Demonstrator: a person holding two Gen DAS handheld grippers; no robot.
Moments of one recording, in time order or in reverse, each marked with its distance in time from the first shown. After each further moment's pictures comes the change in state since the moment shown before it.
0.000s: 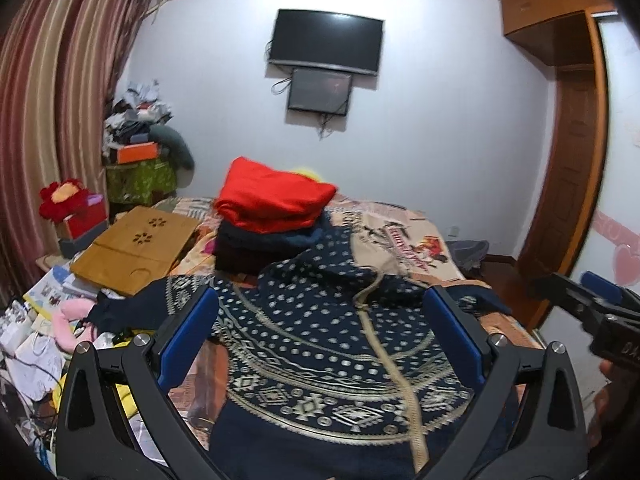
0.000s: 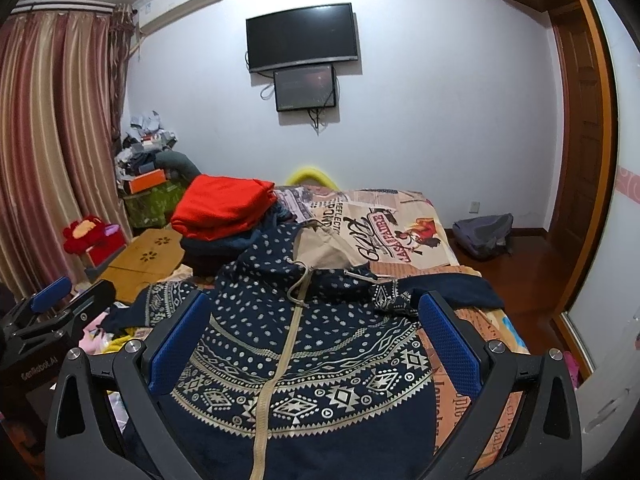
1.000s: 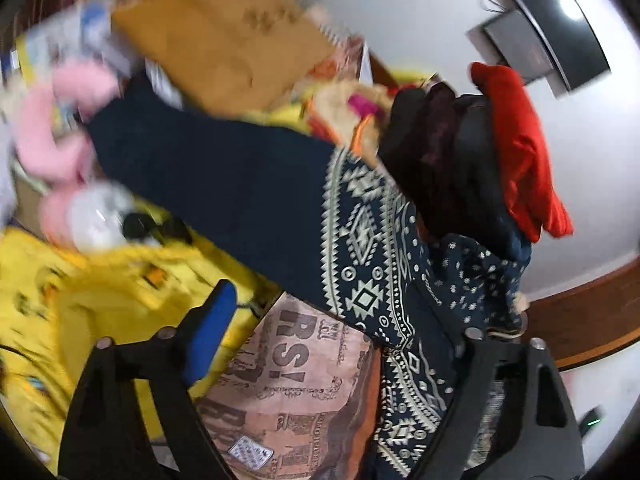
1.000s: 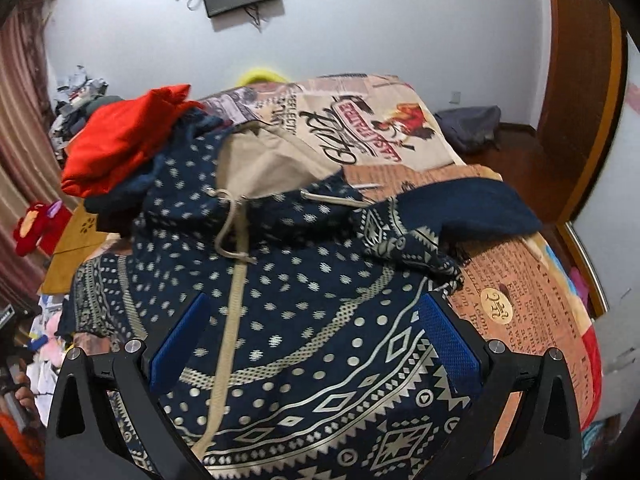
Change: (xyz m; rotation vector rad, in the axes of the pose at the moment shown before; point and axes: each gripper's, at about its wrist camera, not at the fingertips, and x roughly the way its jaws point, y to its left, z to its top) left arm 0.221 0.335 -0.084 -0.774 0.542 -0.023; right arm 0.172 -0.052 -0.020 0.167 0.392 -0.094
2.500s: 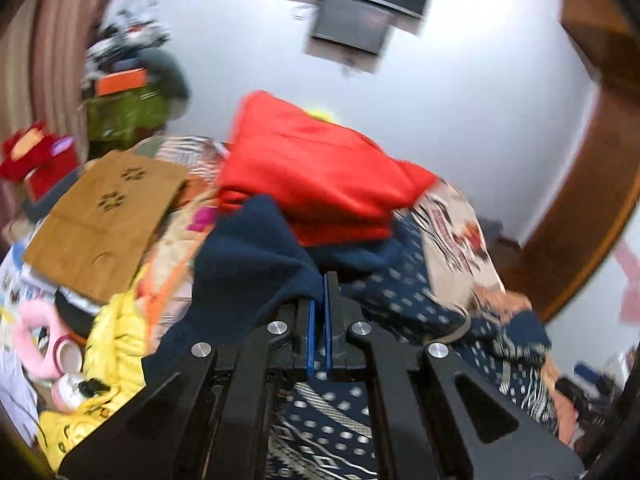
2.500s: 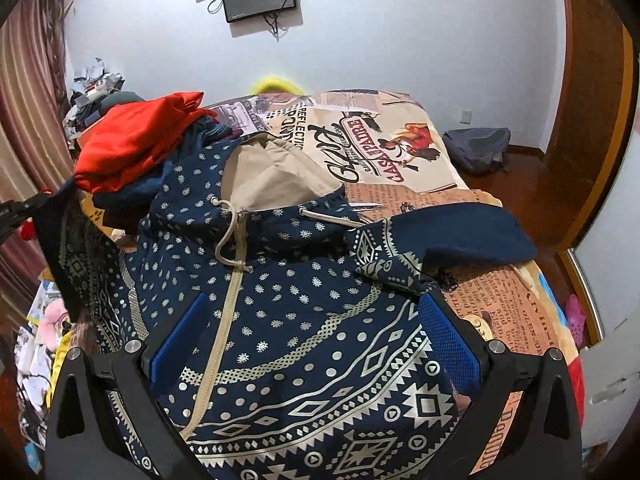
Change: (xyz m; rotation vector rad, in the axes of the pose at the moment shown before) left arm -0.007 -0.263 -0.068 0.714 -0.272 0.043; right arm -0.010 -0.007 0.009 -0.072 -0.051 0.036
